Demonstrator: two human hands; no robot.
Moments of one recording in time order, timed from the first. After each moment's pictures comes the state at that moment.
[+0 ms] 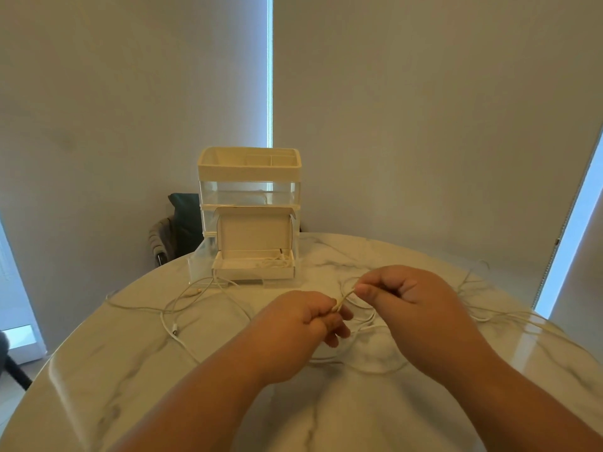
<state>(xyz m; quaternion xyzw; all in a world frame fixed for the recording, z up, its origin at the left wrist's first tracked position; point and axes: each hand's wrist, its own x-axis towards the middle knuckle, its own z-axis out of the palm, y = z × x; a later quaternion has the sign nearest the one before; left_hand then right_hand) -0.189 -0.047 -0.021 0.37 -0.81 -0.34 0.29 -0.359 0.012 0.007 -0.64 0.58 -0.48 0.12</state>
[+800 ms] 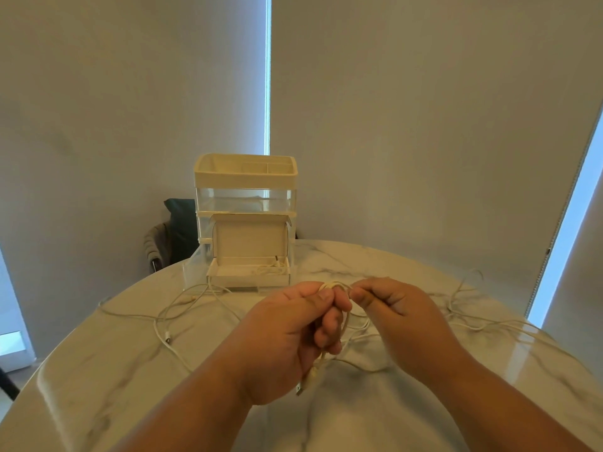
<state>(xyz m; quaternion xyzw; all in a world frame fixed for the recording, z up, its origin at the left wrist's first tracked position) -0.192 -0.025 -0.004 0.16 -0.55 -0.71 0.41 -0.377 -0.015 -0.014 -0.69 0.52 -0.48 0.12</state>
